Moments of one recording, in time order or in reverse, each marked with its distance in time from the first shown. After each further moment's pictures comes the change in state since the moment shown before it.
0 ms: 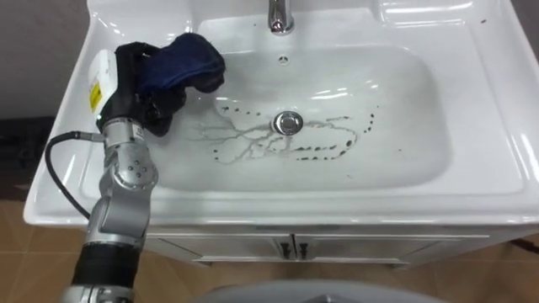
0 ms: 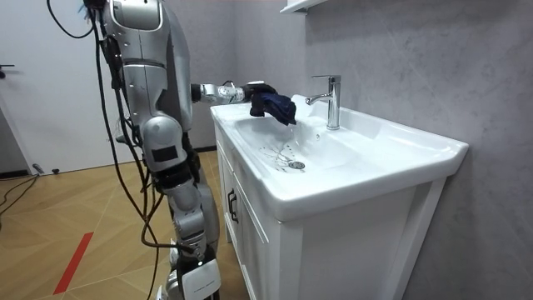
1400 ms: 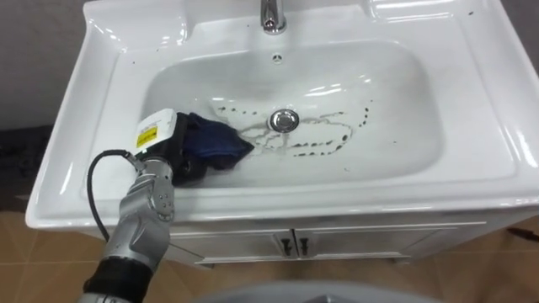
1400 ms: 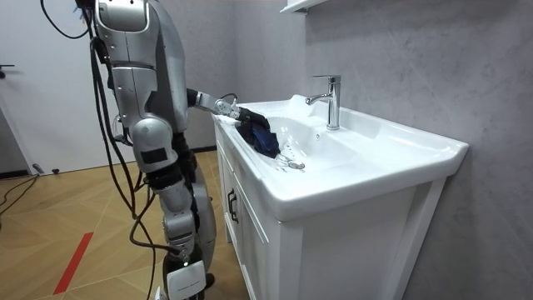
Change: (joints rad) left arm 0.032 0.006 -0.133 0.174 0.361 0.100 -0.251; right arm -0.017 0.013 0.002 -0.002 0.025 0.059 0.031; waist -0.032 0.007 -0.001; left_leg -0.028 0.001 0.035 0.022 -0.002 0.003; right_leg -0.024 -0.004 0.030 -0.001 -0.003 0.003
